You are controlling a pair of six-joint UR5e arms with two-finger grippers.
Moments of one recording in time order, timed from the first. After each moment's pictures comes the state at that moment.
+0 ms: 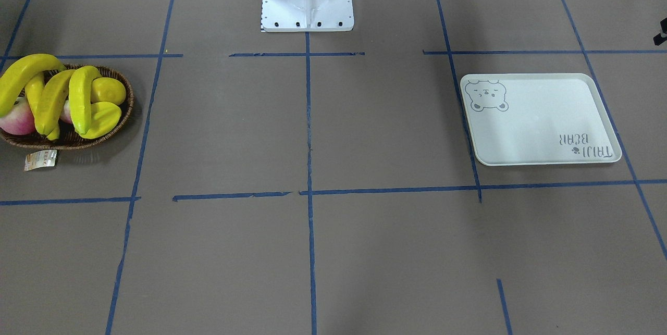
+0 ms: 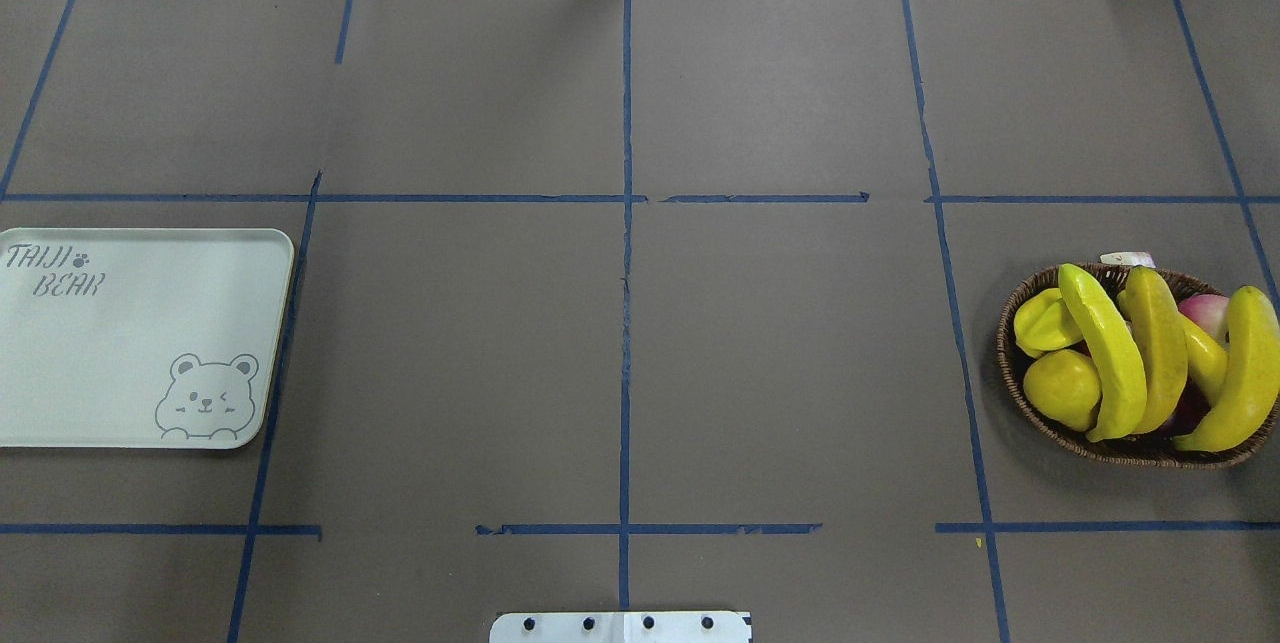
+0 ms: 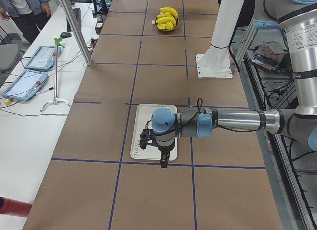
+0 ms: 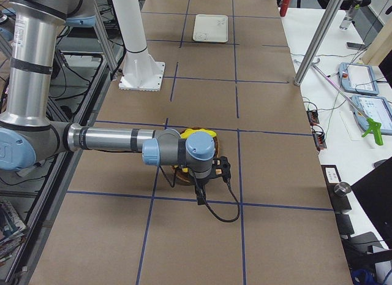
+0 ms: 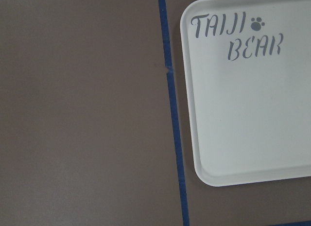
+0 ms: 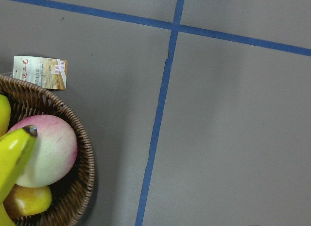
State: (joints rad) left arm -1.52 -1.27 -1.87 -1.52 -2.36 0.12; right arm 1.54 -1.79 1.78 -1.53 2.32 -0.13
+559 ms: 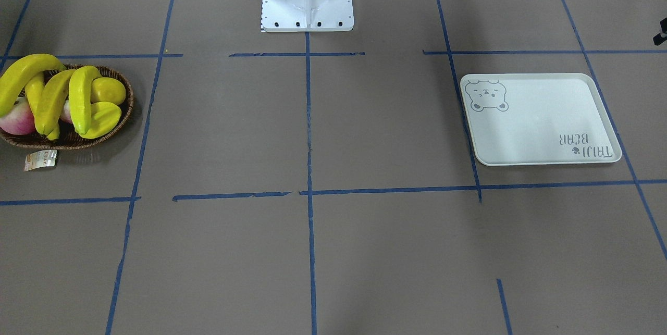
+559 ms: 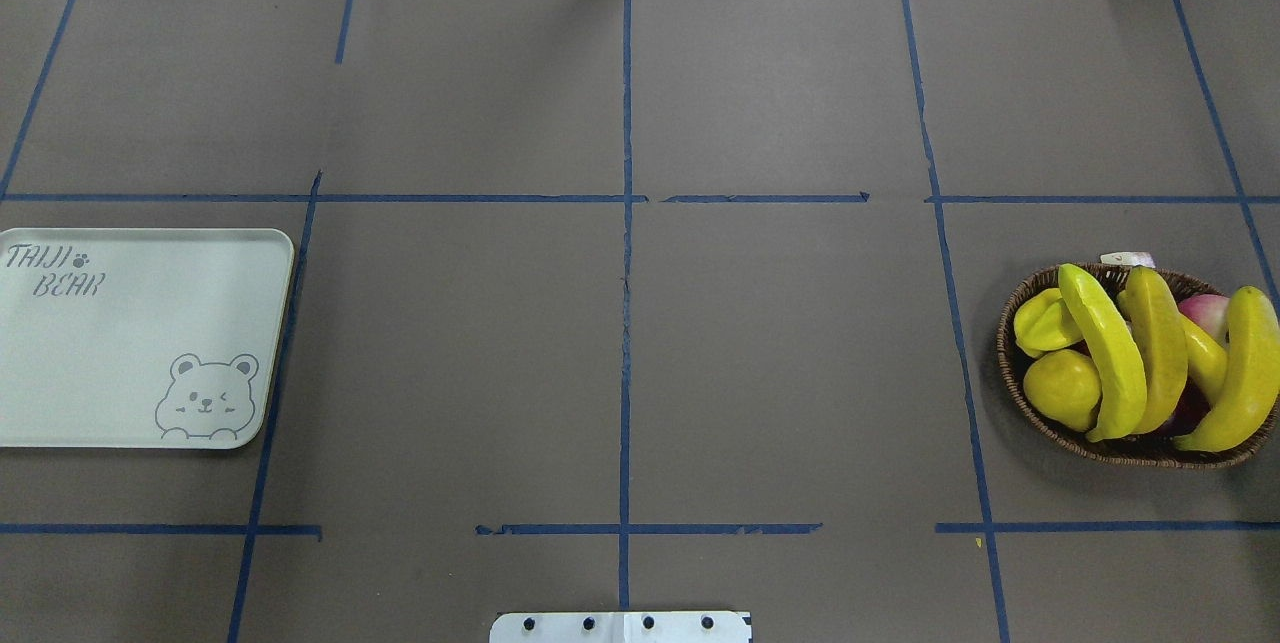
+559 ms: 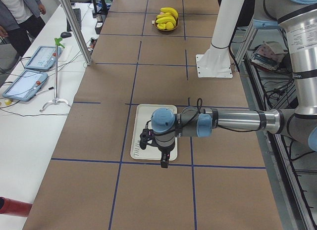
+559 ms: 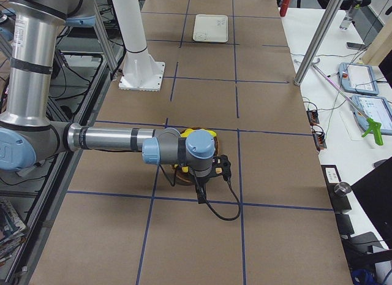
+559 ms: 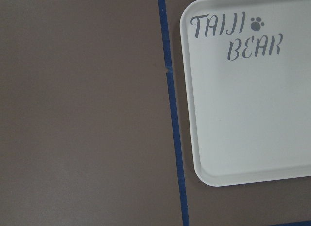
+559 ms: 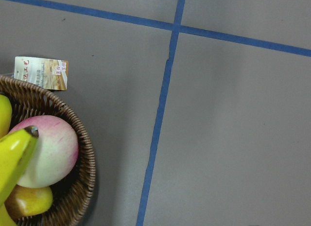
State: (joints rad) left arm -1.52 -1.27 -1.87 -1.52 -2.36 0.11; right arm 1.54 -1.79 1.82 -1.53 2.32 -0.13
